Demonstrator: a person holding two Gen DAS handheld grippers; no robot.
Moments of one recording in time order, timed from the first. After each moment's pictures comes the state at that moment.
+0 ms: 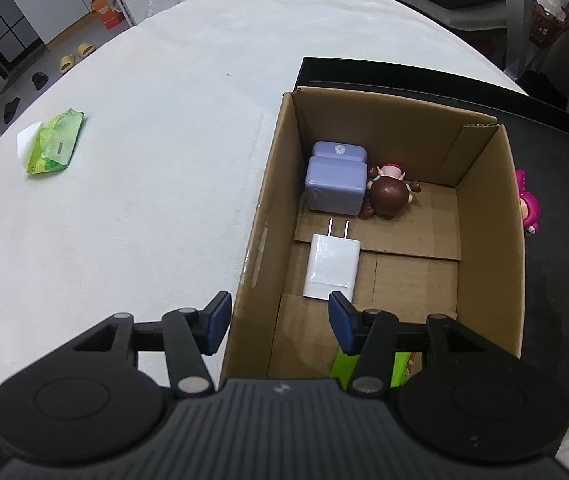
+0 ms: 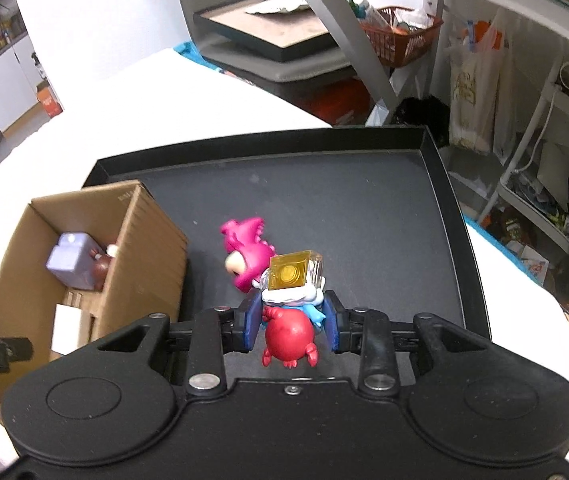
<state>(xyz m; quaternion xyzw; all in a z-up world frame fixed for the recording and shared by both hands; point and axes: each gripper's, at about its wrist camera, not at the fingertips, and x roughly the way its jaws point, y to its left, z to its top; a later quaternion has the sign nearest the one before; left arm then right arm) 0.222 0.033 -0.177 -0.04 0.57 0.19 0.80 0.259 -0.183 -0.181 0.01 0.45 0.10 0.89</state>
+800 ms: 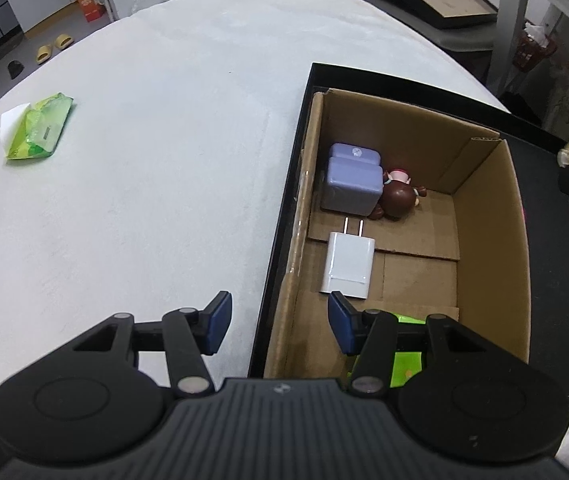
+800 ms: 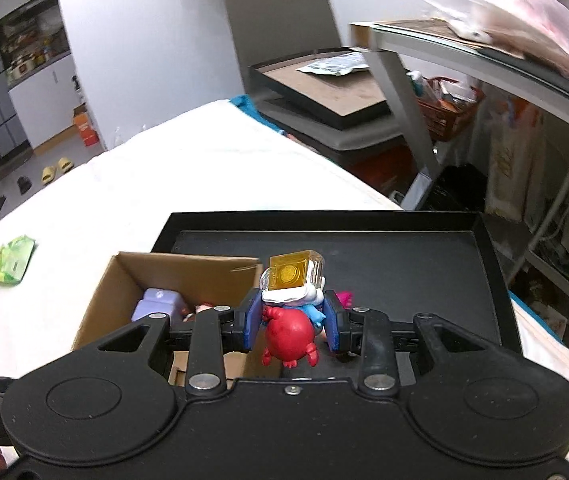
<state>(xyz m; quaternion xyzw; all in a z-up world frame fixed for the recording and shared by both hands) 0.198 0.072 -0.178 -0.09 0.55 0.14 0.82 0.245 -0.119 -0.132 -0.01 0.38 0.14 0.91</state>
